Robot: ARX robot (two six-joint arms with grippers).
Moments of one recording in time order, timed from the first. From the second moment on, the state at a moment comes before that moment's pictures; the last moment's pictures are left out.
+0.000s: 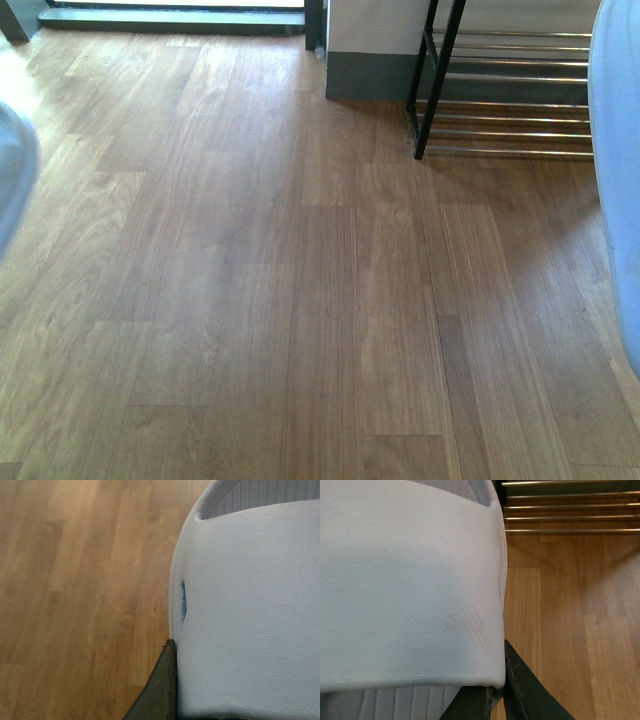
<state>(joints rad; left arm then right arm) -0.02 1.16 0.27 0.27 -0.18 0.18 -0.13 1.18 0.33 0.38 -0.10 0.06</state>
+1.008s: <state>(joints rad) -0.14 0.58 0.33 -0.19 -0.31 0.18 -0.13 1.18 0.33 0.38 -0.11 0.06</state>
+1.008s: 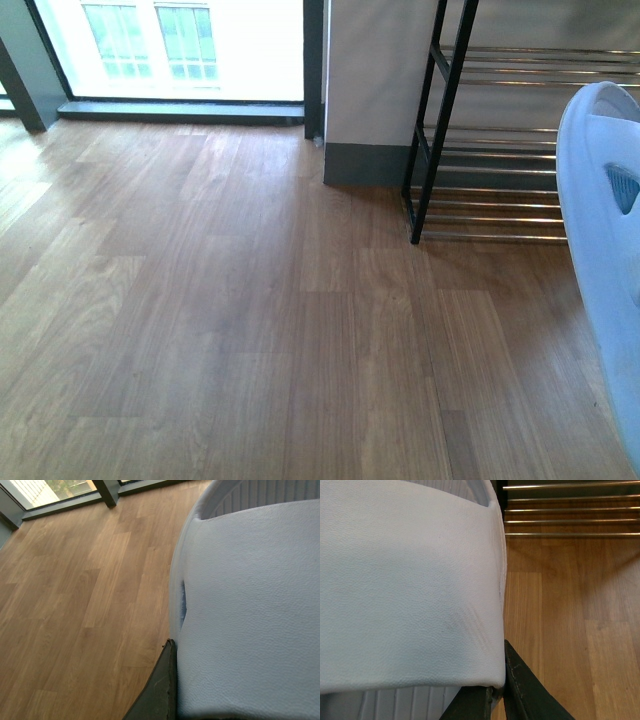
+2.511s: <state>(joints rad) -0.15 0.58 0.33 -0.19 -0.31 0.19 -0.13 1.18 0.33 0.38 -0.10 0.06</state>
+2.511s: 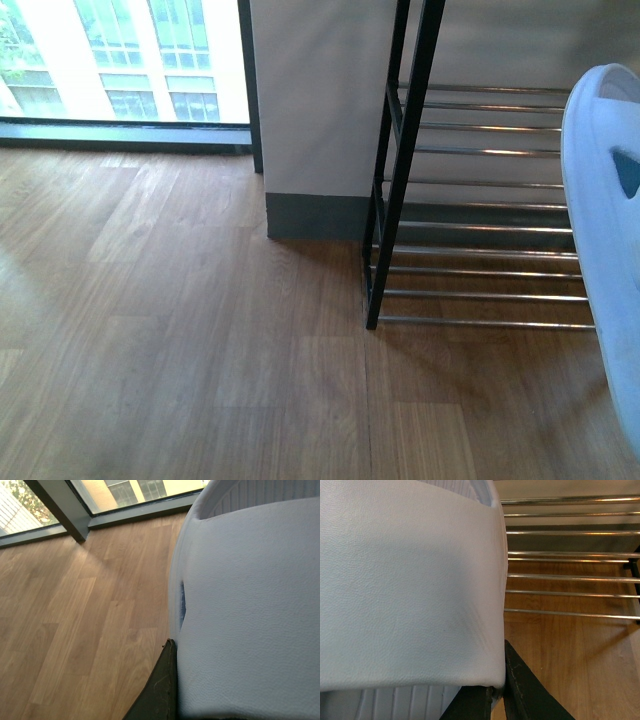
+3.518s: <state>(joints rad) -0.15 0.59 0.33 -0.19 -0.31 0.19 -0.13 1.19 0.25 0.72 -0.08 0.10</state>
